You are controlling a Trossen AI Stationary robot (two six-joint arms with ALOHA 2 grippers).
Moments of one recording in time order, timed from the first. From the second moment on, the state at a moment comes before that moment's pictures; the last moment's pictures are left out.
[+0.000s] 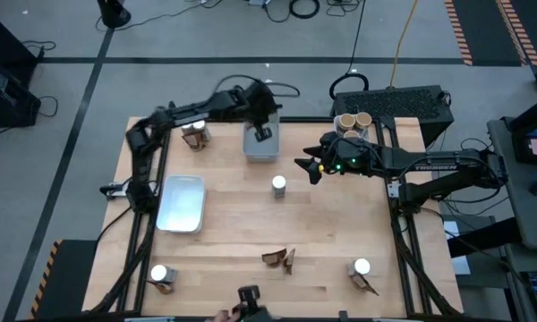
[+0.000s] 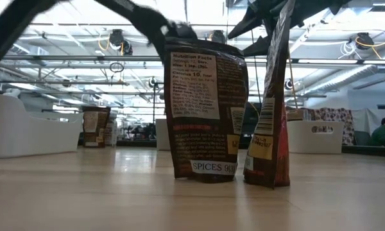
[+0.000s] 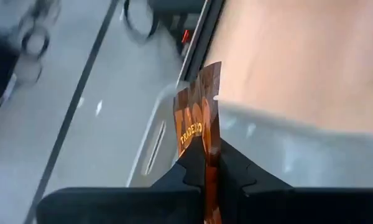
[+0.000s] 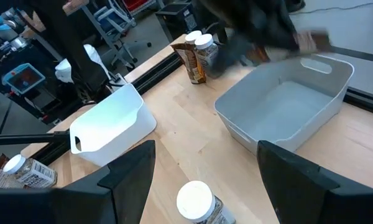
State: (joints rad) left arm 0.54 1.94 1.70 -0.64 -0.09 0.35; right arm -0.12 1.16 0.86 -0.09 0.23 0.59
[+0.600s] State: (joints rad) left arm 0.66 1.63 1.63 -0.62 1.29 0.21; right arm -0.13 1.21 0.86 0.36 0.24 0.48
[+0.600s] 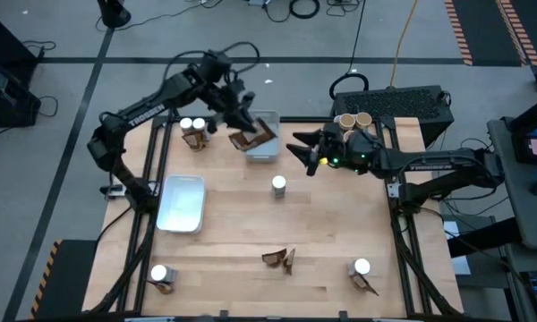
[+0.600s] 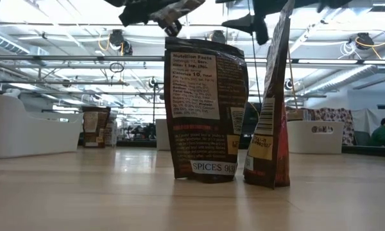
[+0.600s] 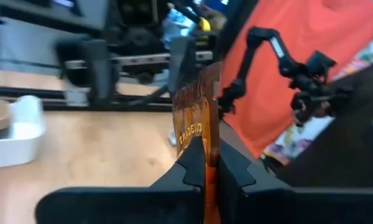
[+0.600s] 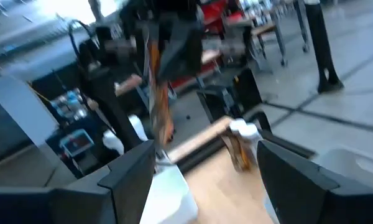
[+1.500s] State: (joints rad) left arm 0.57 1.63 1.62 -0.14 1.17 -0.12; right arm -0.08 1.34 0.86 0.69 0.18 0.20
